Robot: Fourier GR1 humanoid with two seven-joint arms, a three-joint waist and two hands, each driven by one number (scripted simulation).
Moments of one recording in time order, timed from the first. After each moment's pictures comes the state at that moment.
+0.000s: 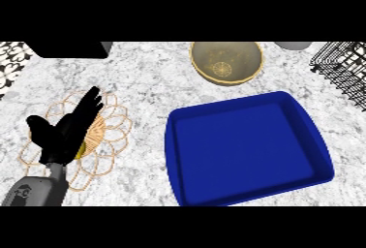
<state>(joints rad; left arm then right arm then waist) -0.15 0.31 -0.10 -1.50 0.21 0.03 0.18 -0.64 -1.03 -0.20 -0.54 0.21 0.27 -0.82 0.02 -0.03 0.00</state>
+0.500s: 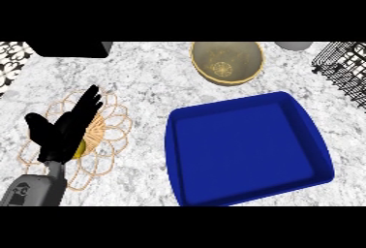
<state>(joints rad) -0.16 0.31 -0.09 -1.50 0.22 0.02 0.18 -0.65 -1.03 -0.22 -0.50 0.21 0.29 -0.80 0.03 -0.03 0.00</state>
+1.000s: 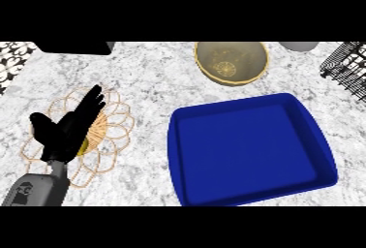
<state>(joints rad) -0.17 0.31 -0.10 -1.49 0.21 0.02 0.18 -0.71 -1.06 -0.34 -0.37 0.10 0.42 -0.66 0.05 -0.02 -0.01</state>
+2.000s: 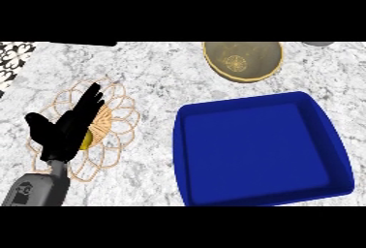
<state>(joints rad) -0.17 0.29 -0.09 -1.51 0.21 0.03 0.18 -0.92 -1.22 -0.61 -0.13 -0.14 0.55 -0.37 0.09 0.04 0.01</state>
